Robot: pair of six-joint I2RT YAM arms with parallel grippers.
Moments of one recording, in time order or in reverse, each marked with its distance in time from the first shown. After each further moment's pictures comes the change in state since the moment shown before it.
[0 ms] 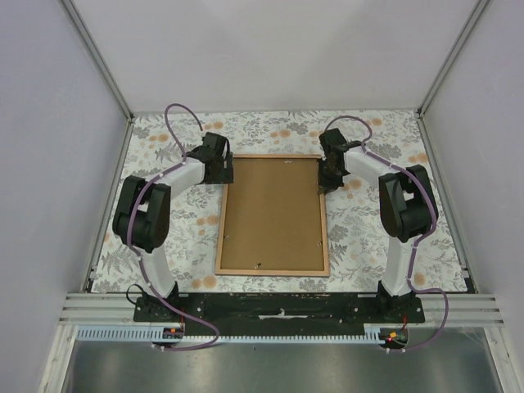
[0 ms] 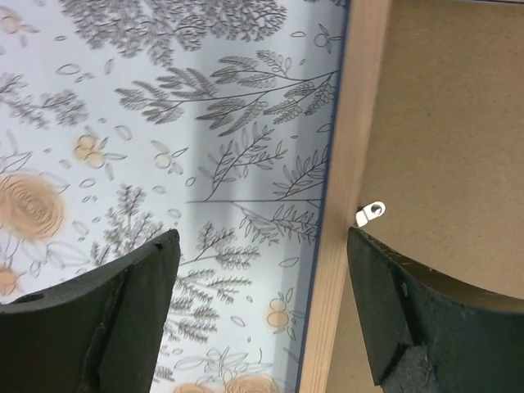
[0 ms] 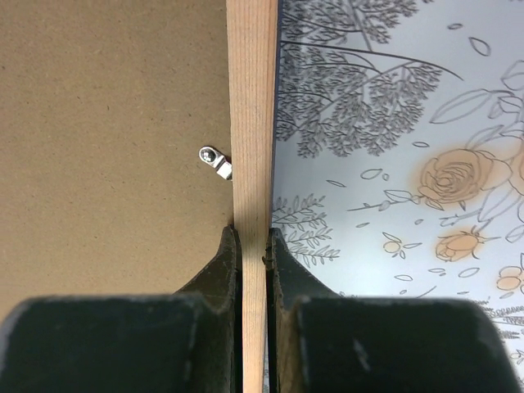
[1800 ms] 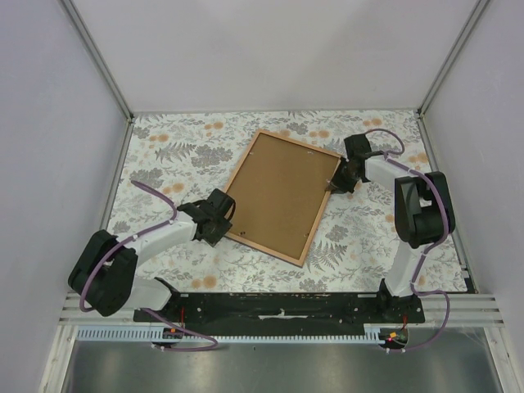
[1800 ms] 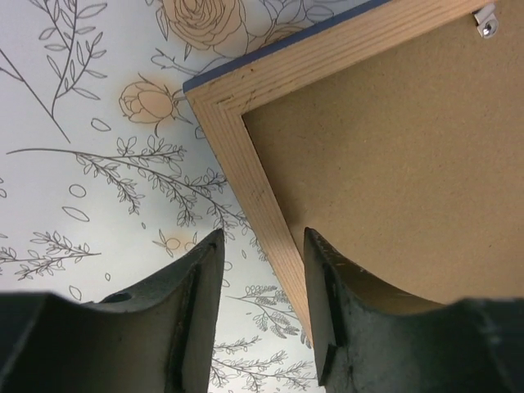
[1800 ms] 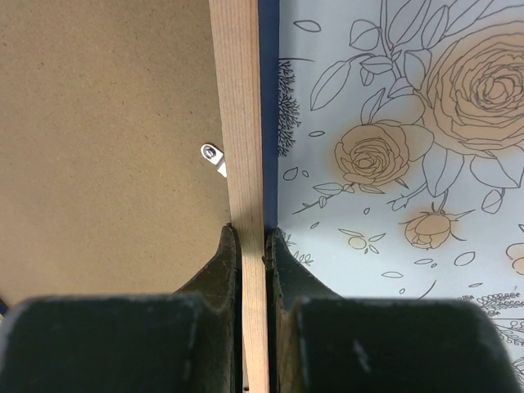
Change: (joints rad) left arm -0.295 -0.534 -0.556 -0.216 -0.085 -1.154; right arm -0.156 -0.094 -0.196 0.193 -0.130 0.337
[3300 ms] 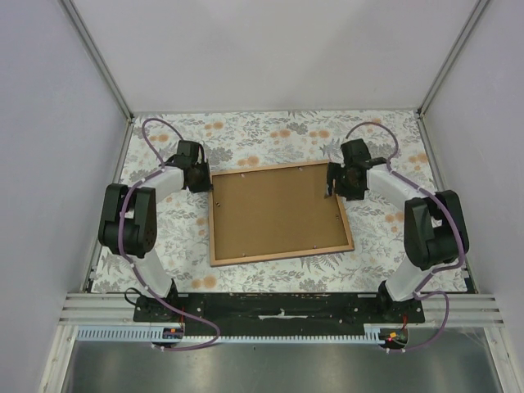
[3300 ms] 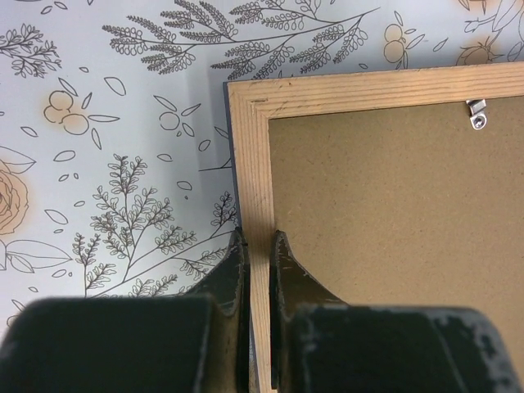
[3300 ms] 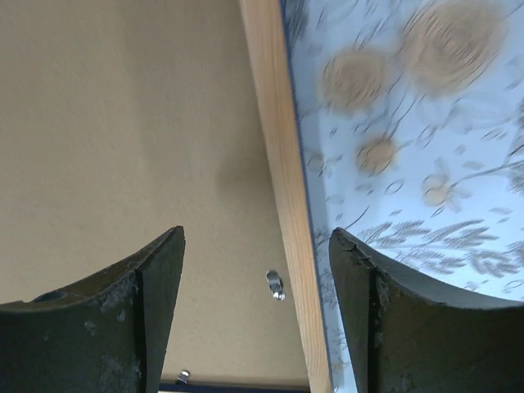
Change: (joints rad) left arm 0.467 0.429 0.379 0.306 0.416 1.145; right arm 0.066 -0.198 -0.087 -0.060 0.119 -0.326
